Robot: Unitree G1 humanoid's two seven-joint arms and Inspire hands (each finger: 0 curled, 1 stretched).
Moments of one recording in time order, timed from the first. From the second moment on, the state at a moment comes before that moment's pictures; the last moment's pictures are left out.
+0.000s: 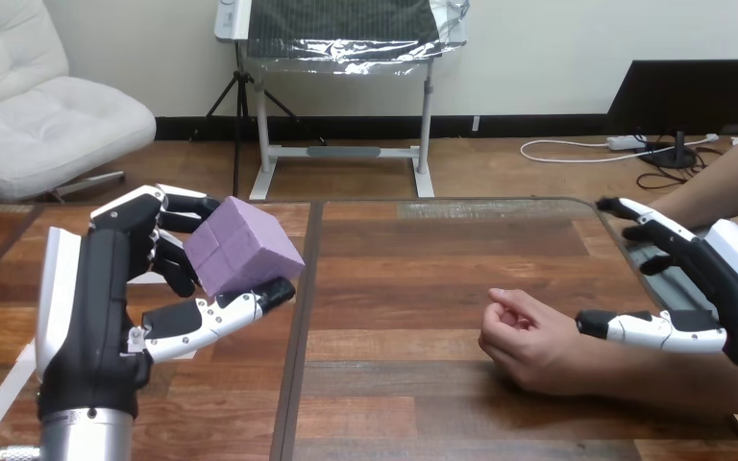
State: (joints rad) left arm 0.32 0.15 0.02 -0.51 0.29 -0.08 0.13; right arm -0.01 -0.64 -0.17 0.26 -0.28 -0.46 0.25
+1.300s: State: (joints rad) left arm 0.33 0.15 0.04 -0.51 0.28 -0.09 0.11; right arm -0.11 -0.79 -0.03 0.51 -0.48 -0.53 0.24
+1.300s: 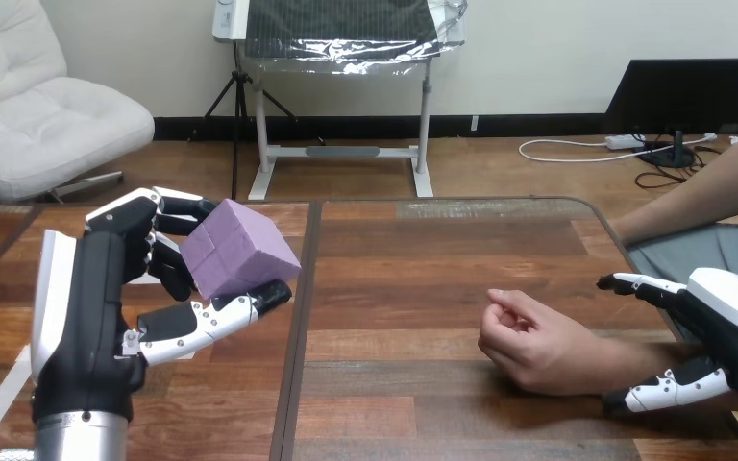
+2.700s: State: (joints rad) left arm 0.34 0.14 0.05 -0.50 0.27 -0.10 0.10; right arm -0.21 -0.85 0.09 0.62 -0.61 -0.54 0.20
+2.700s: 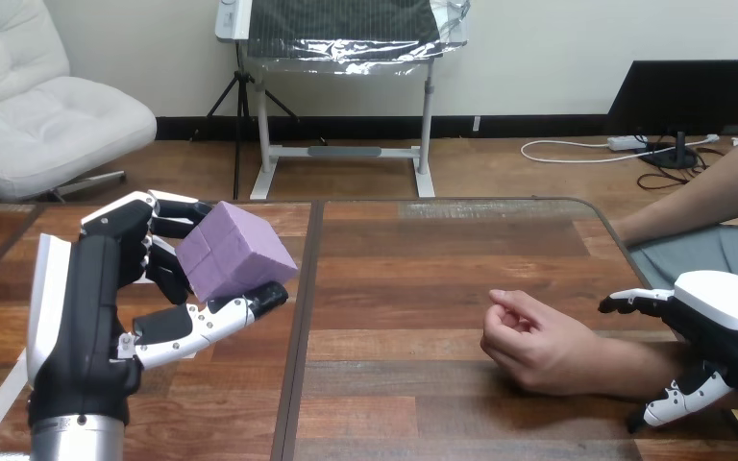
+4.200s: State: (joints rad) left arm 0.34 0.13 0.06 -0.50 0.26 -0.10 0.10; right arm -0.30 -0.86 0.23 0.66 -0.68 -0.44 0.21
